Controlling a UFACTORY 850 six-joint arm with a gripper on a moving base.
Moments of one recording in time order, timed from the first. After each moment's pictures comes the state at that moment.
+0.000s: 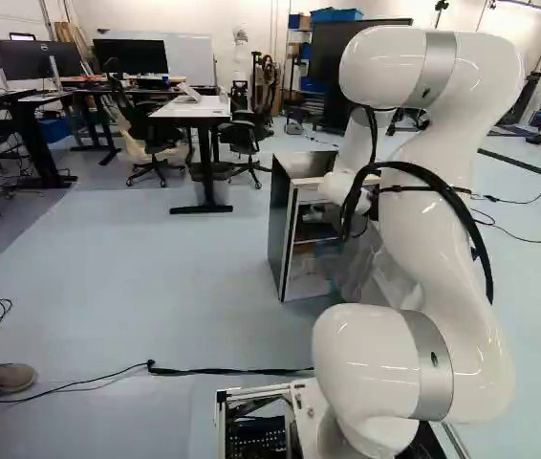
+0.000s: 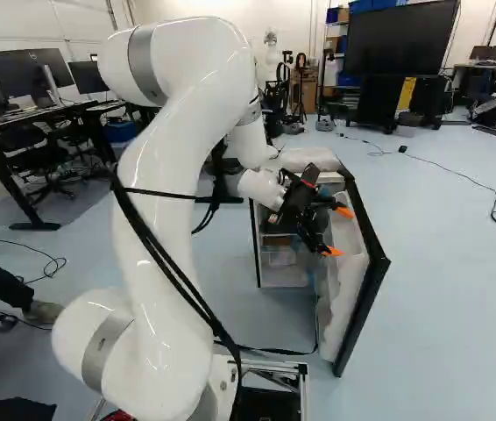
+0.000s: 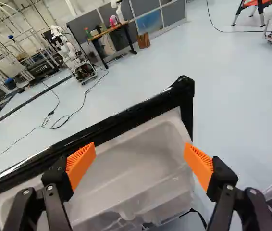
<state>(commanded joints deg) -15.6 -34.4 -54.7 97.8 68.3 0.0</state>
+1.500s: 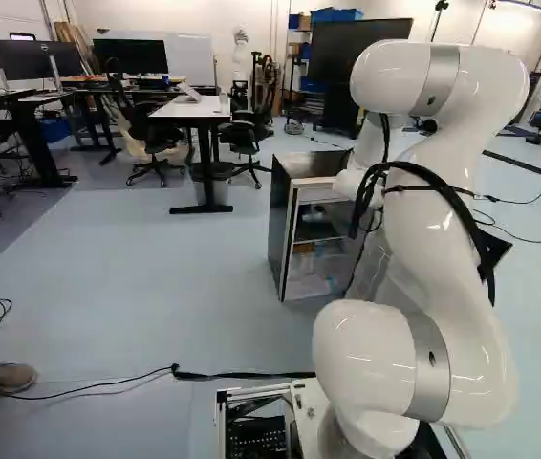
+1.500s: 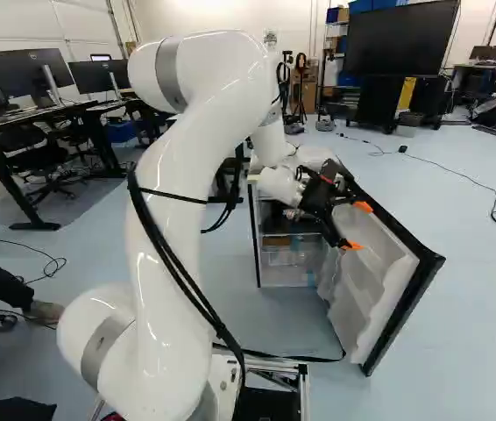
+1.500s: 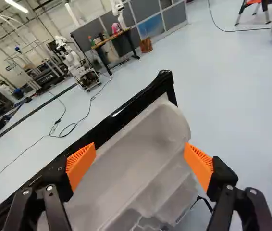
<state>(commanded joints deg) -19.4 -35.9 -57.6 90.5 68.3 0.0</state>
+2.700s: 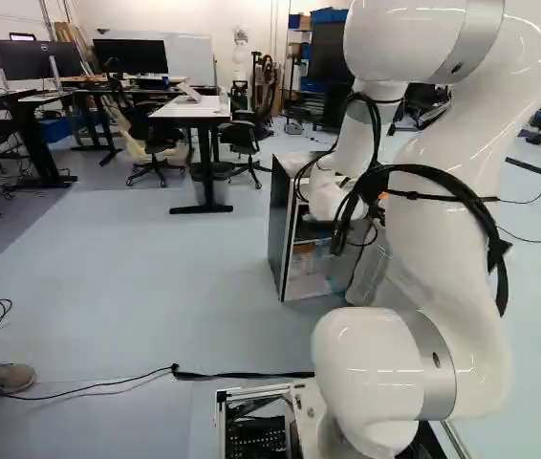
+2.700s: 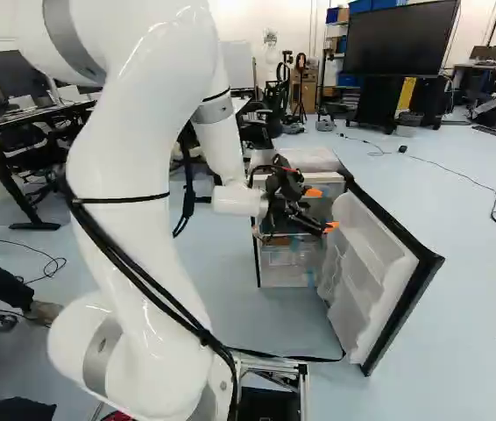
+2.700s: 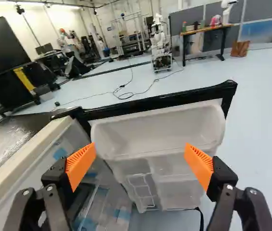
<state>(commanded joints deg) -8.6 -20.9 -34.6 63.8 68.3 0.0</state>
